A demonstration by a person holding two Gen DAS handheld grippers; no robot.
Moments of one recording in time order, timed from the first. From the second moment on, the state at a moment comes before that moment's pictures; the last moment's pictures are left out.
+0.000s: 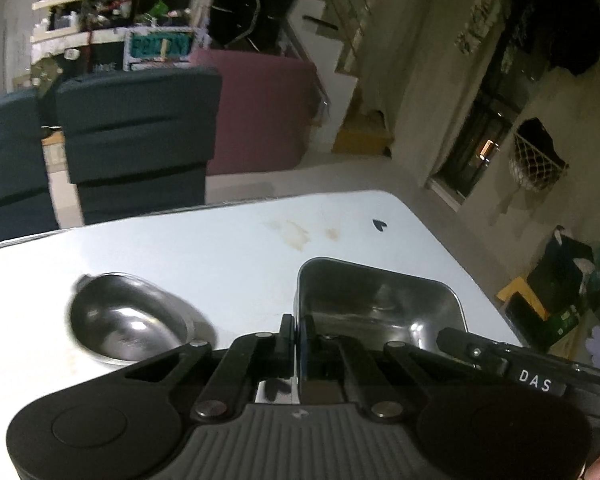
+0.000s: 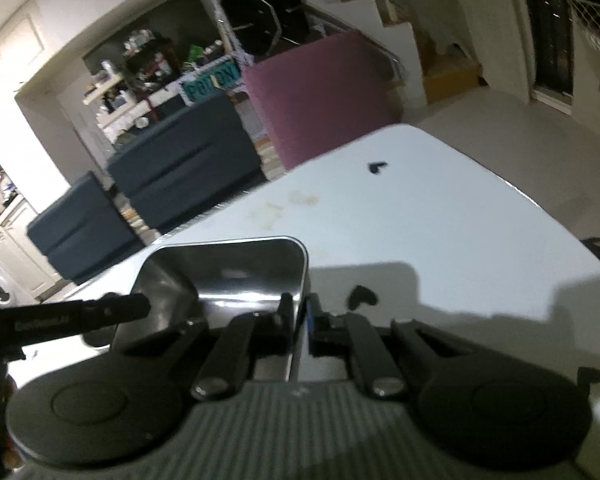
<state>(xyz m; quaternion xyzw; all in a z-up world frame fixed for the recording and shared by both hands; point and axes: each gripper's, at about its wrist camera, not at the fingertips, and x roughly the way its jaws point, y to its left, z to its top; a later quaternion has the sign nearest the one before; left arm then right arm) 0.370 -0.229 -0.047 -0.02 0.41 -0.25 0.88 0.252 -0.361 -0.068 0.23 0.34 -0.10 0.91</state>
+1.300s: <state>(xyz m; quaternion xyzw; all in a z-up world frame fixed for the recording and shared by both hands) 0.155 0.073 -0.008 -0.06 0.39 -0.07 0.92 0.191 -0.111 -0.028 0.11 0.39 0.16 0.90</state>
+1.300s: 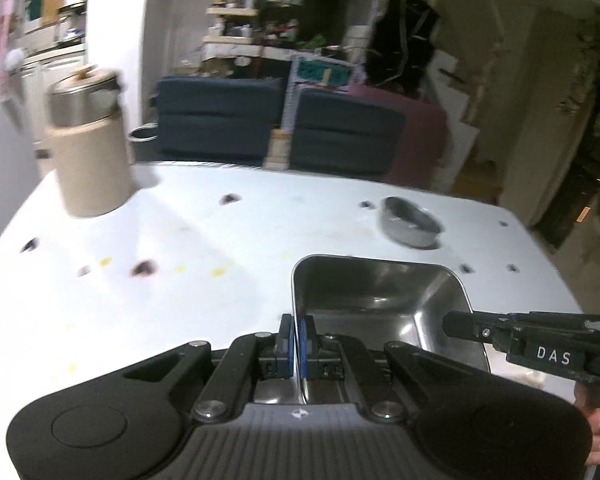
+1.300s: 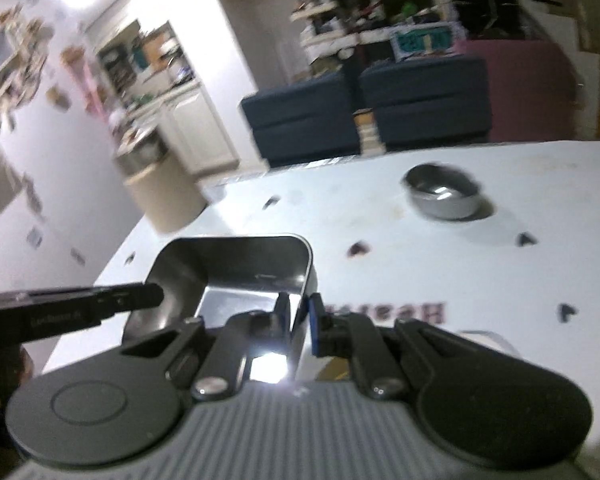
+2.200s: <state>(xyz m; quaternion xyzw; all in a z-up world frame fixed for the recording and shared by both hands) 0.149 0.152 -0.071 -0.04 0.47 0.02 0.88 0.207 0.004 -0.073 0.05 0.46 0.21 0.86</state>
